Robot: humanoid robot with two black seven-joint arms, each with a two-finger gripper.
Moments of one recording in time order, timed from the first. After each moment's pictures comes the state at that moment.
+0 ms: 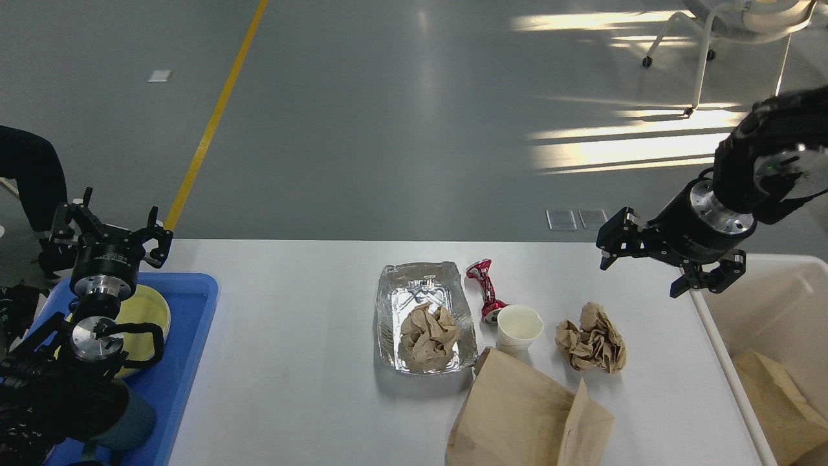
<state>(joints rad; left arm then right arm) -0.59 0.27 -1.18 -0.40 -0.06 -0.45 -0.35 1.84 -0.48 -1.13 1.33 0.15 0.40 -0.37</state>
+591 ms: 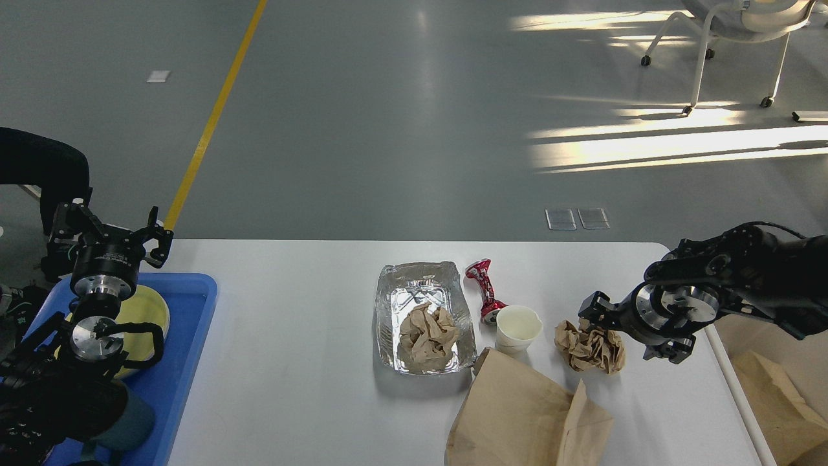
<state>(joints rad) -0.59 0.27 -1.18 -0.40 -0.06 -0.45 -0.35 1.41 -0.35 -0.95 1.11 0.06 0.14 -0.36</state>
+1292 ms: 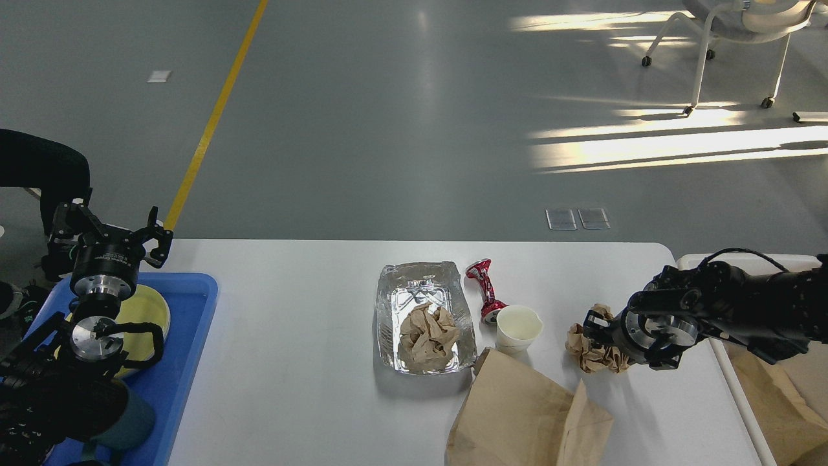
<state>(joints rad) -0.59 0.27 -1.18 -0.40 -0.06 -0.45 -0.35 1.26 -0.31 -0.88 0.98 -0.03 0.09 -0.36</state>
